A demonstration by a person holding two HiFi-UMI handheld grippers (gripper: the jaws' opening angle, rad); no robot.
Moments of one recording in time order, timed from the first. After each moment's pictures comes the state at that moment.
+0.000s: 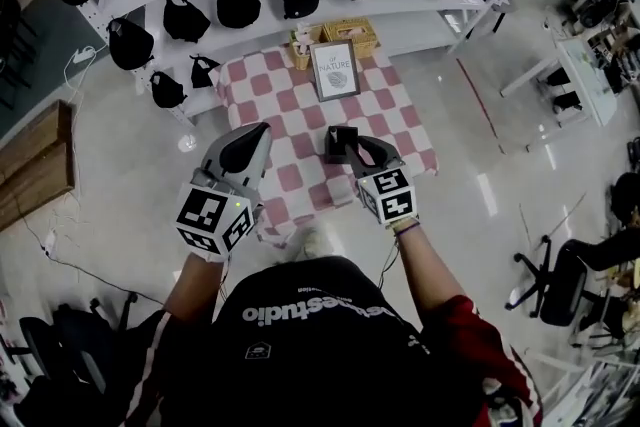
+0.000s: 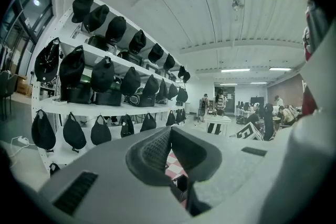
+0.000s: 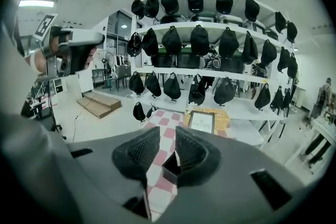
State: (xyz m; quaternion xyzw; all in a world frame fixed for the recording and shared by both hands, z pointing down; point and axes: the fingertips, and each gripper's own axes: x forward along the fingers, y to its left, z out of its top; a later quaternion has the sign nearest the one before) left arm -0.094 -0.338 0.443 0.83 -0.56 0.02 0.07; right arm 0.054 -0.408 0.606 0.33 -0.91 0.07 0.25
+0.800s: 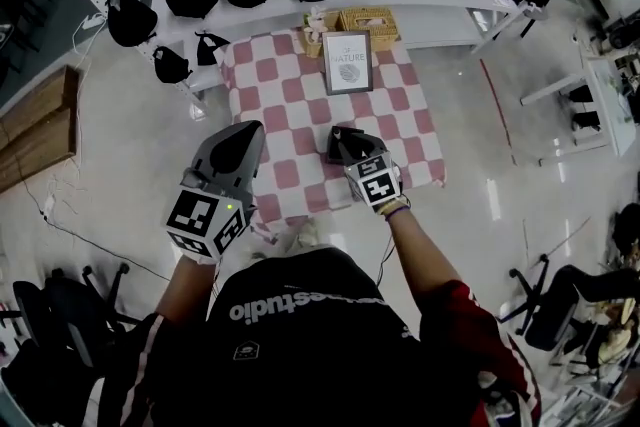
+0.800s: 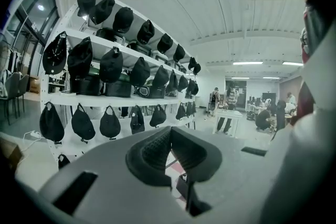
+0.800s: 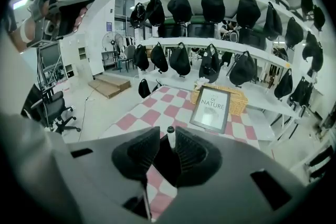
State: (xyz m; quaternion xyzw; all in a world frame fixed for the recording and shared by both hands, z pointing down) left arm -0.101 -0.371 0.480 0.79 -0.60 0.05 0.10; right arm 0.037 -0.460 0.726 0.25 -0.90 0.08 0.35
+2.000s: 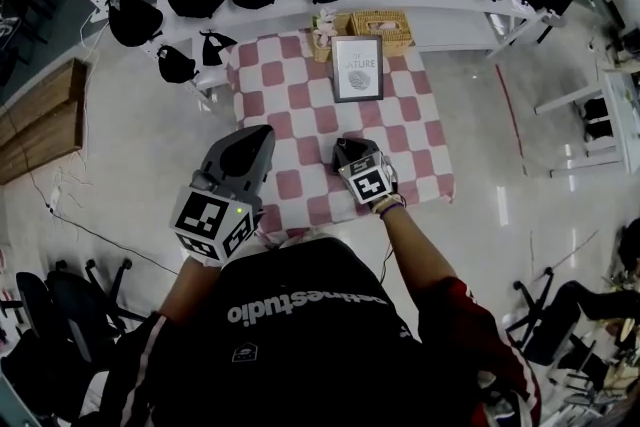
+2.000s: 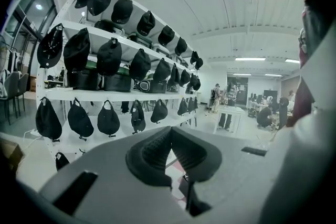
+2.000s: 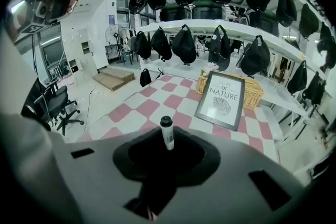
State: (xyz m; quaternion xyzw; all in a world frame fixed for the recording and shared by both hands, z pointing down) left arm -0.096 -0.408 0.509 0.78 -0.61 0.06 0.11; right arm 0.013 -0.487 0.793 0.21 -0.89 0.09 0.39
